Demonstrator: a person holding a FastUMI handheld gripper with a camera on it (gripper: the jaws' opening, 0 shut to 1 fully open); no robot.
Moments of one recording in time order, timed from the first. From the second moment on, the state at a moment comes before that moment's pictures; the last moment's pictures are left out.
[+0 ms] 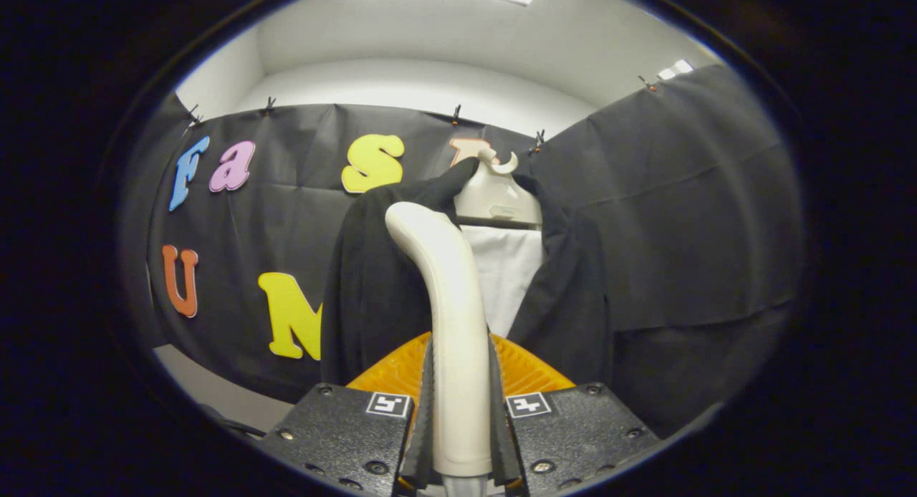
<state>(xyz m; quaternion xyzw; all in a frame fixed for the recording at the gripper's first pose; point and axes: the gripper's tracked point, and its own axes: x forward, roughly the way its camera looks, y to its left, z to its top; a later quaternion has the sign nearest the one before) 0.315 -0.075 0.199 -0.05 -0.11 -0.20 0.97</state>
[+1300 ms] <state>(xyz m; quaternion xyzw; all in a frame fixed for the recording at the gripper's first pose) 0.277 -0.104 0.036 -0.04 0.02 -0.22 0.97</state>
